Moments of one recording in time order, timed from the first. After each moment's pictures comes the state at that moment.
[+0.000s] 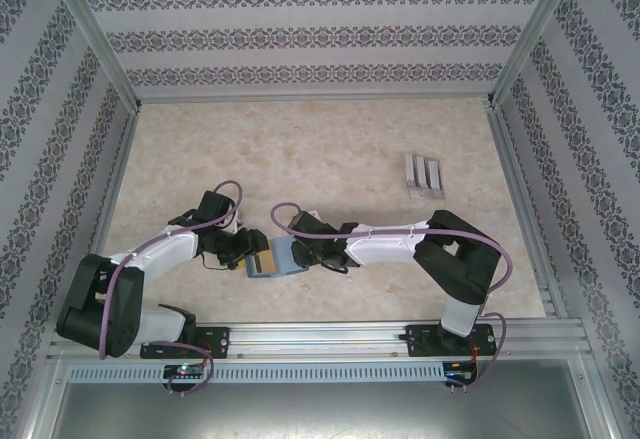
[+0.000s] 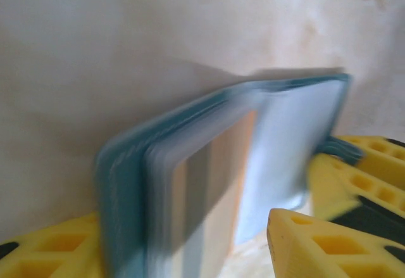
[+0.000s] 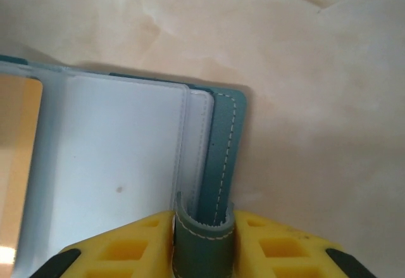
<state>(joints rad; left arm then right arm) -0.26 1.31 0.56 -0.45 0.55 -0.72 1.02 1.78 0.94 -0.18 0.07 0.71</state>
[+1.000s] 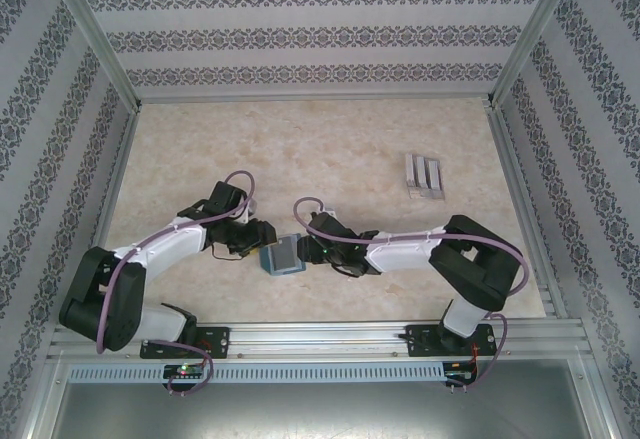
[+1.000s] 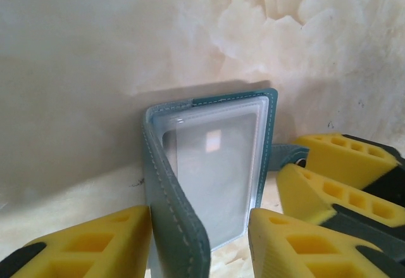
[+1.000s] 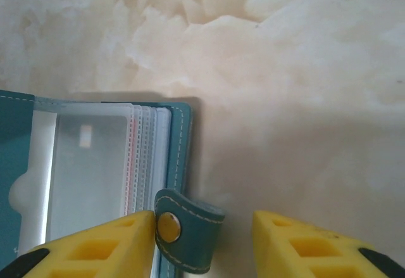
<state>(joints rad) -0.35 1.36 0.66 -0.43 0.48 -0.71 0.97 1.67 0.74 0.06 0.06 0.84</state>
